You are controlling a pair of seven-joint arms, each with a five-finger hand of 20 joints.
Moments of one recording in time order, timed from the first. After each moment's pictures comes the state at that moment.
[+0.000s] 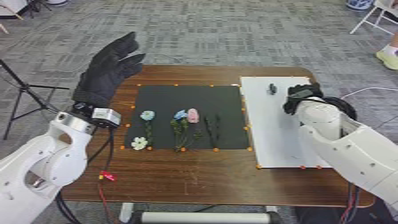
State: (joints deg) left arm 91.5 -33.5 -72.2 -110.2 33.7 1.6 25.5; right arm -57.6 -43.7 41.8 -82.8 -133.9 -17.5 32.5
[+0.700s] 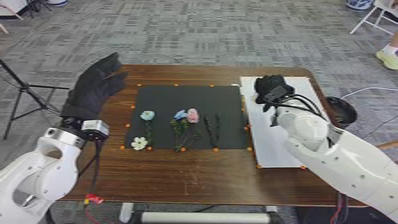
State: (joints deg) left arm 103.3 -34.2 -80.4 -109.9 32.4 5.1 23.3; right arm -57.4 -44.9 35.7 -90.2 -135.4 4.6 23.8
